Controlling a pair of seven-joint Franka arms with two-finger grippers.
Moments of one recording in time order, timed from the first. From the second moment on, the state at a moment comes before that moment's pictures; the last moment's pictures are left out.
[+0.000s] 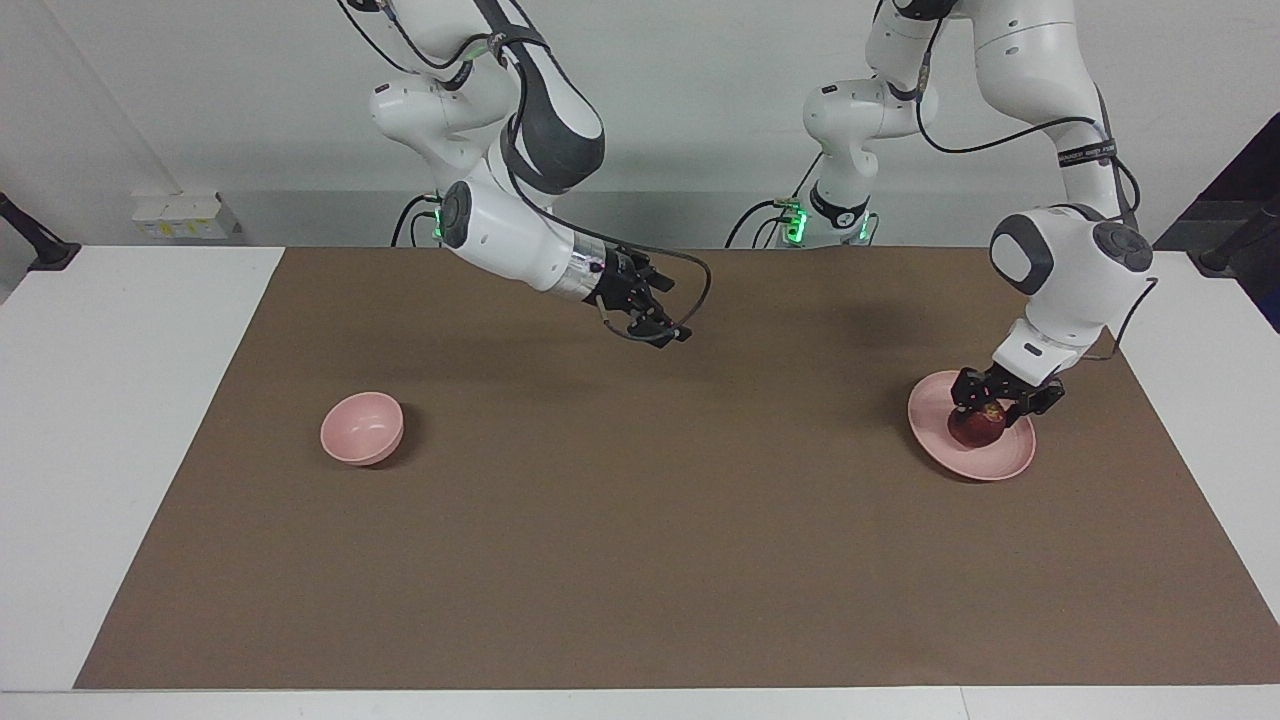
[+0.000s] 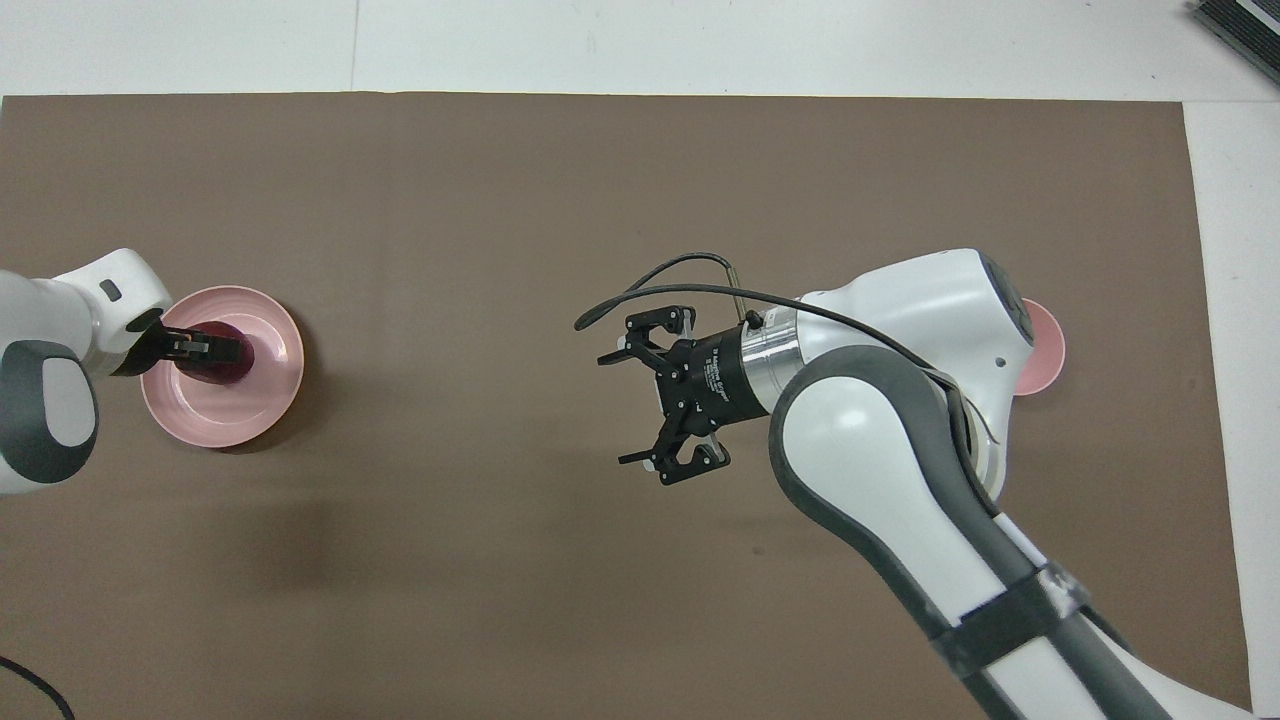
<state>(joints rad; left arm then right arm) 0.07 0.17 0.02 -2.09 -0.10 2.37 0.35 0.33 0.16 0.11 -1.90 0.96 2.07 1.32</state>
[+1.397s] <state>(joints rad) -0.02 0.05 -0.09 -2.00 -0.85 2.18 0.35 0.34 0.15 0.11 -1.90 0.99 2.09 1.32</state>
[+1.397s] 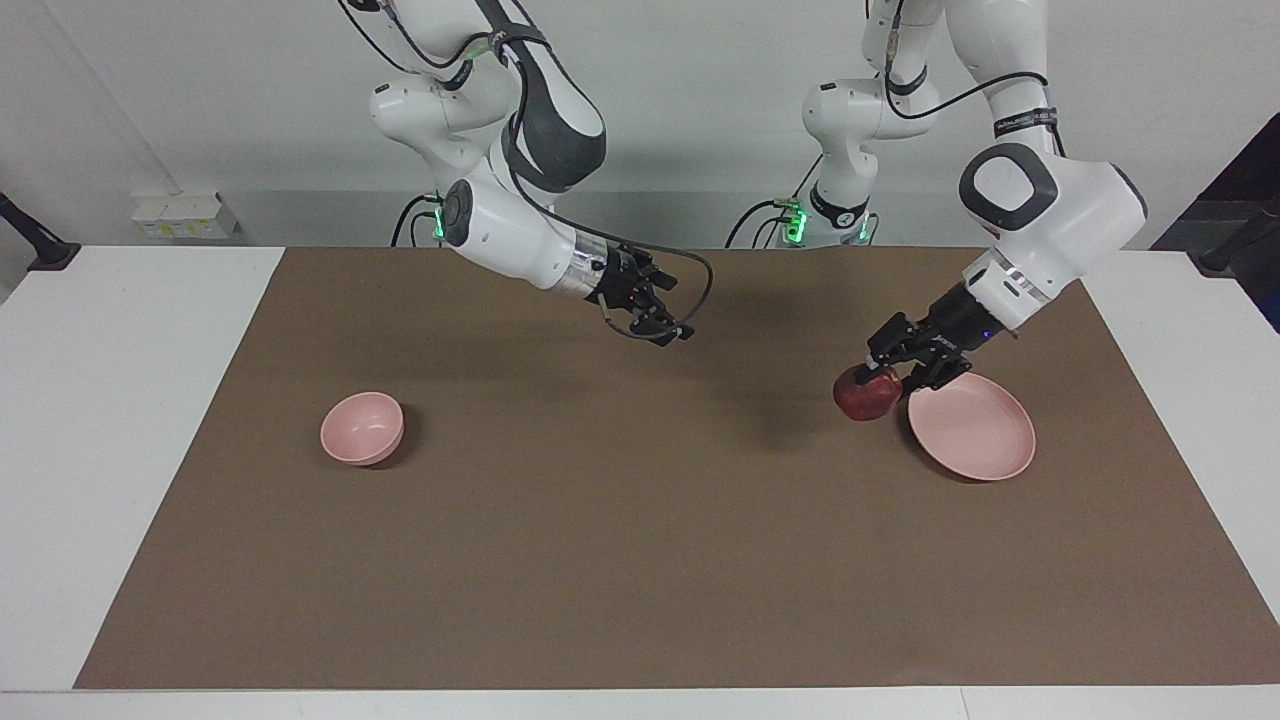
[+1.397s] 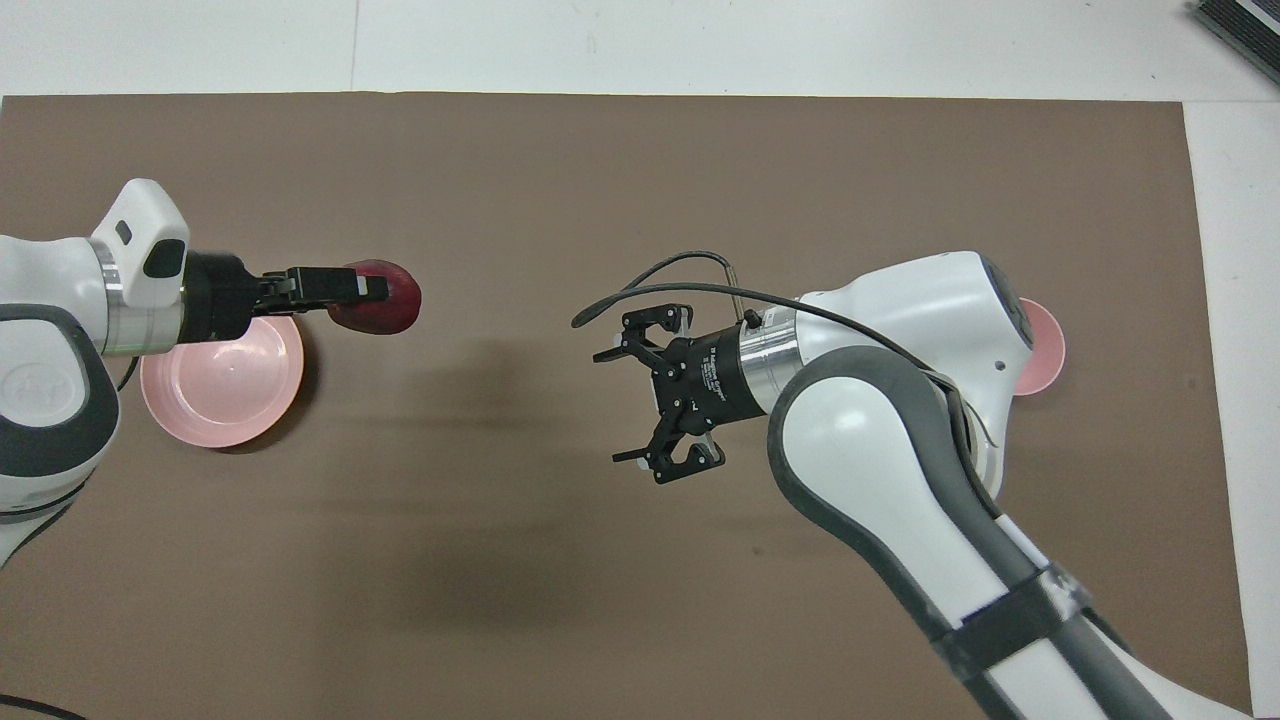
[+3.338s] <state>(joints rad) -0.19 -0.01 -0.27 -2.03 -1.04 2.25 0.08 0.40 0.16 0.11 -1.89 1.01 2.32 1.35</state>
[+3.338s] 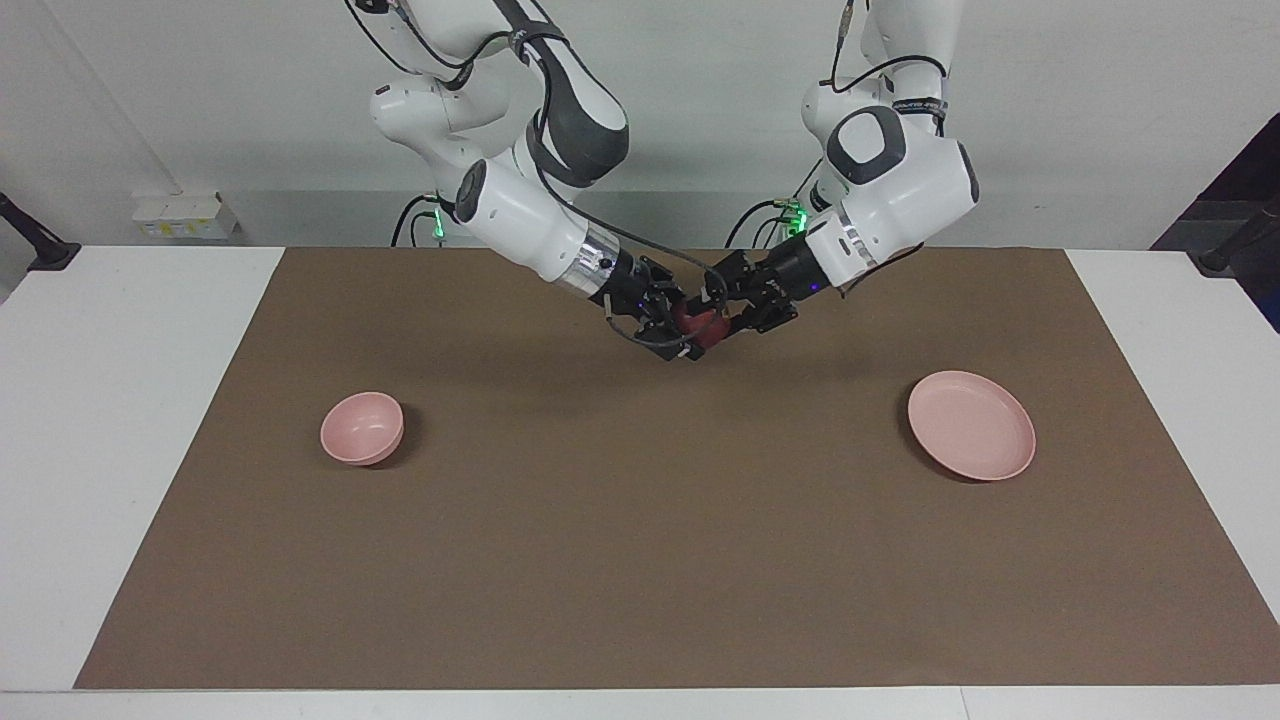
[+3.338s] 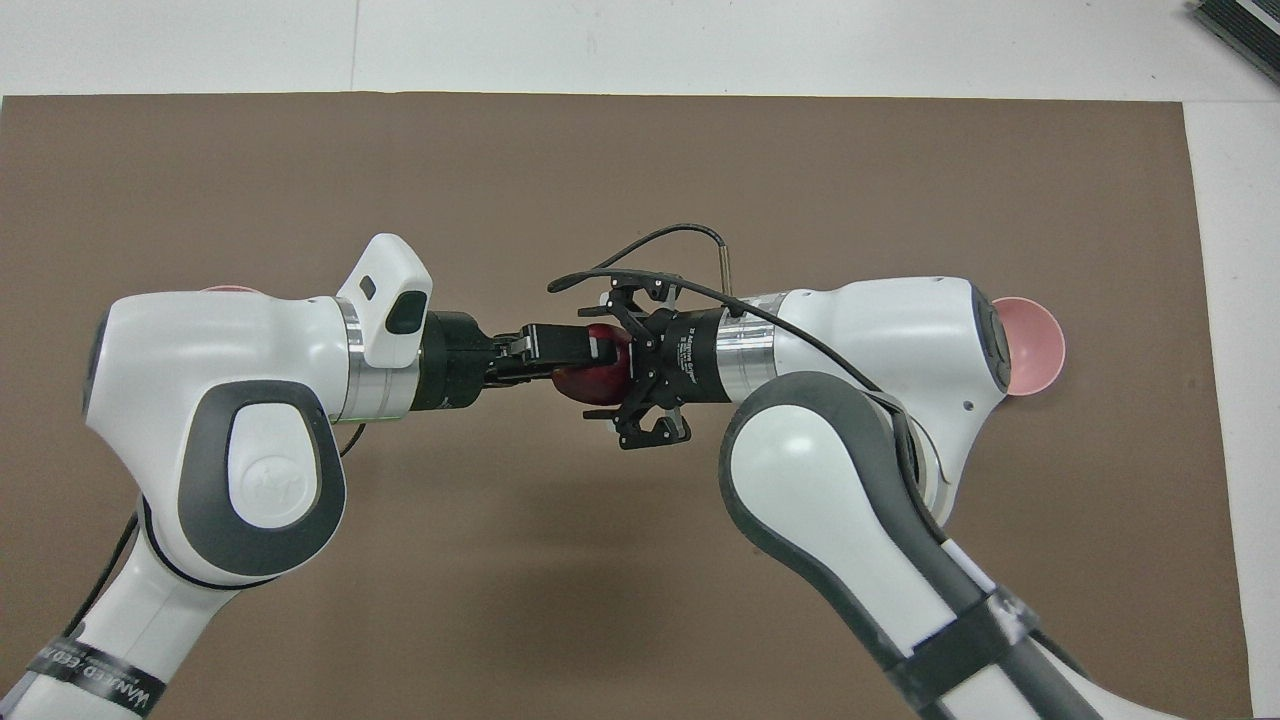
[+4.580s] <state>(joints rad) -0.19 -0.02 -0.26 -2.02 -1.04 2.25 0.06 0.40 0.17 0.11 -1.88 1.01 2.32 1.35</state>
